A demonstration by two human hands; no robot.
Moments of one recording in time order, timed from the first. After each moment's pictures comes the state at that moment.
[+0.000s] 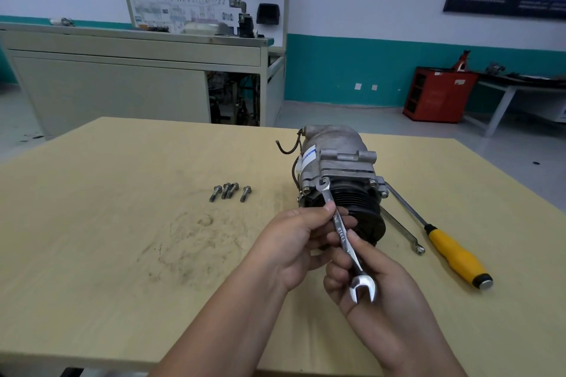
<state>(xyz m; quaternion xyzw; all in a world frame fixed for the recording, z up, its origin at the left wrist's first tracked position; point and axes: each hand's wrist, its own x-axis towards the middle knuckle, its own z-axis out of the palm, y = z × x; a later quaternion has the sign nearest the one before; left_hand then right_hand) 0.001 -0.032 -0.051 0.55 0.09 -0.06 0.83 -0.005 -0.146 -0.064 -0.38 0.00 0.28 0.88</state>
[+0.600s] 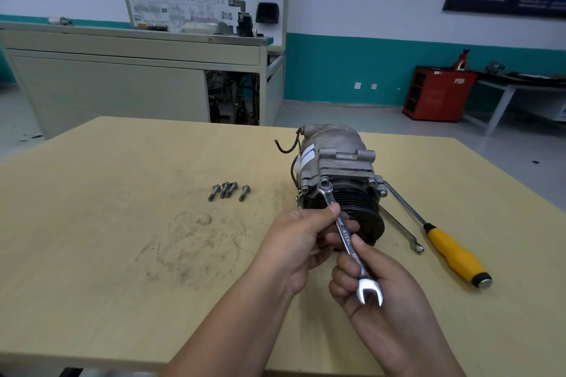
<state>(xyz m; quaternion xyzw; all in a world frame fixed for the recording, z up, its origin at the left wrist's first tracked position) 0.005 -0.041 -0.060 0.56 0.12 0.00 0.82 -0.005 -0.150 -0.069 -0.39 -0.01 0.26 0.88</state>
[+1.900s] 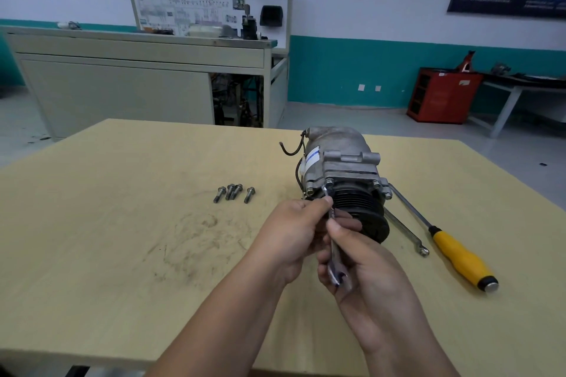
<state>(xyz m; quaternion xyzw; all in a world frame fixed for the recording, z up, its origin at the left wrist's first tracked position) 0.002 -0.031 -0.044 0.60 0.08 0.02 0.80 -0.008 -0.126 -0.057 -0.47 -0.02 0.18 0.86</state>
